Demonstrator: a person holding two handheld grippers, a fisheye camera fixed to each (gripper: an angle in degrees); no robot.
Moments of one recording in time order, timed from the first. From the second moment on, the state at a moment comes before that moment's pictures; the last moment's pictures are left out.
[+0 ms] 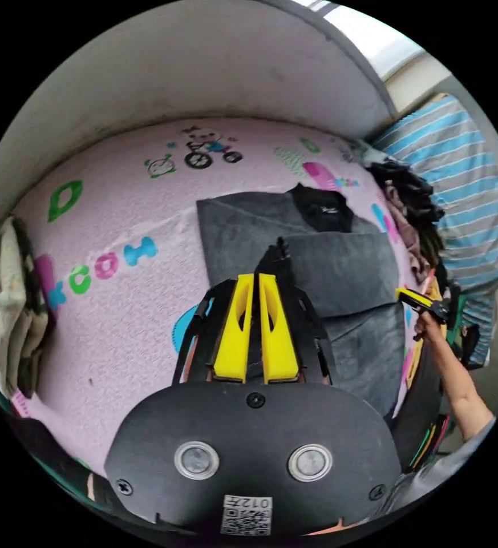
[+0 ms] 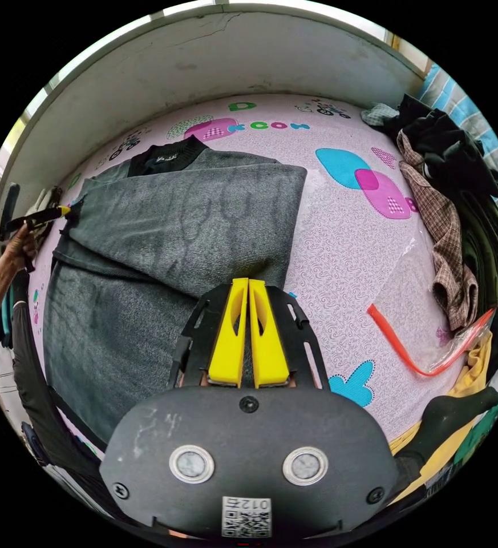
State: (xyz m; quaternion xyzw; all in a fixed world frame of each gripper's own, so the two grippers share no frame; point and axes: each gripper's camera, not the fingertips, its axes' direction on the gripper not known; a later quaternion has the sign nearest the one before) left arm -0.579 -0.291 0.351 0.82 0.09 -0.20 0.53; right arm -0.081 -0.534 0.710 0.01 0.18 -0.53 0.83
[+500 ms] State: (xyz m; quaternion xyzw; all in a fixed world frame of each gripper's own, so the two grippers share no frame) left arm -0.504 -0.341 0.344 0.79 0.05 -0.23 0.57; right arm -0.069 -0.525 0.708 -0.01 0.17 -0.51 0.84
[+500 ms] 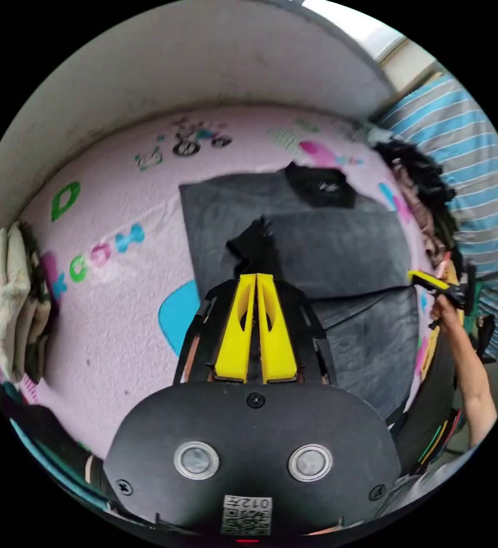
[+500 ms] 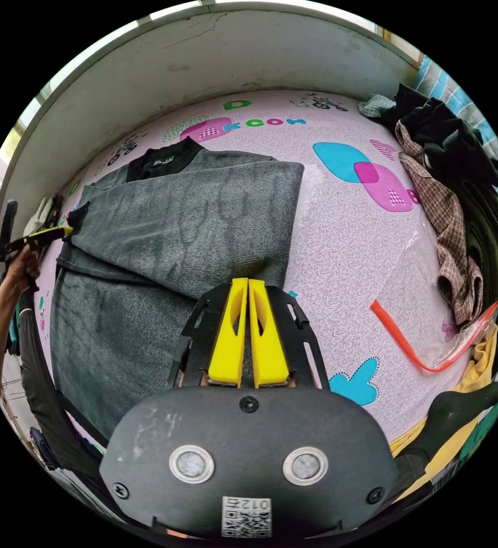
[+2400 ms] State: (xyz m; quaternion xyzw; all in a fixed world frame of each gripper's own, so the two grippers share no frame) left arm -0.345 -0.469 0.548 0.71 0.16 -0.17 0.66; right arm 0.146 -0.413 0.743 -0.22 0.09 -0.41 0.88
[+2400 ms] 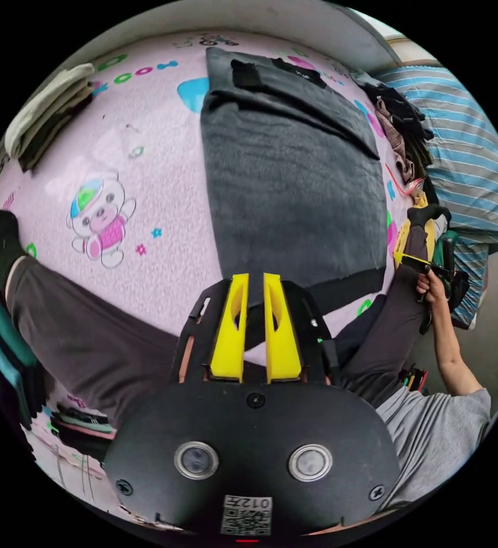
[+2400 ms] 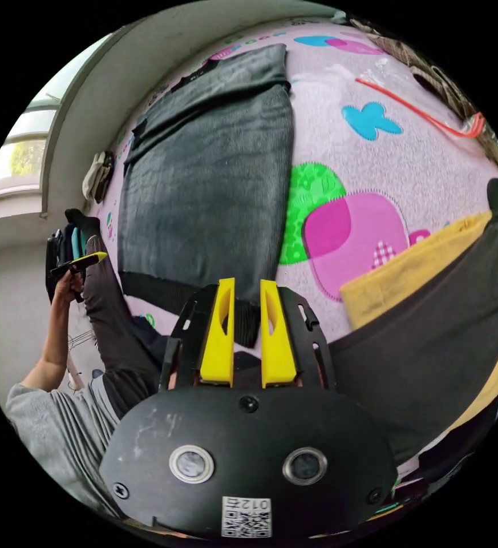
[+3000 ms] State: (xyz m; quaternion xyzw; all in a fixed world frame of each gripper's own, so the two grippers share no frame) left arm -0.369 -0.554 0.612 0.66 0.22 -0.18 0.69; right arm 0.155 -0.398 0.839 -0.28 0.19 -0.40 0.85
